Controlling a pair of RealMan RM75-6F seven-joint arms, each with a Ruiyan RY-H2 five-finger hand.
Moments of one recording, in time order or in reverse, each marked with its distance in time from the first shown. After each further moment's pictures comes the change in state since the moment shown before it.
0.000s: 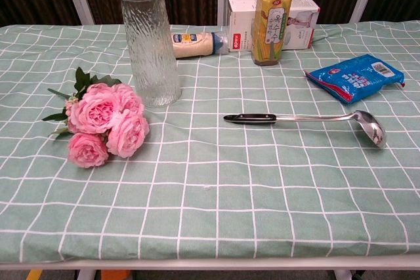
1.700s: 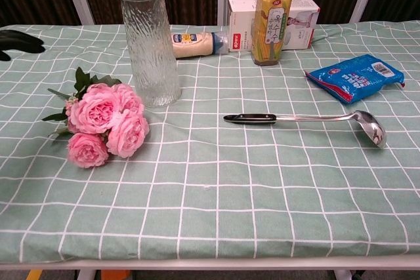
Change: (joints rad) left arm -0.232 -0.022 0.046 -0.112 0.166 -0.276 -0.037; right arm 0.028 0.002 -0.013 -0.047 0.017 -0.070 -0.059
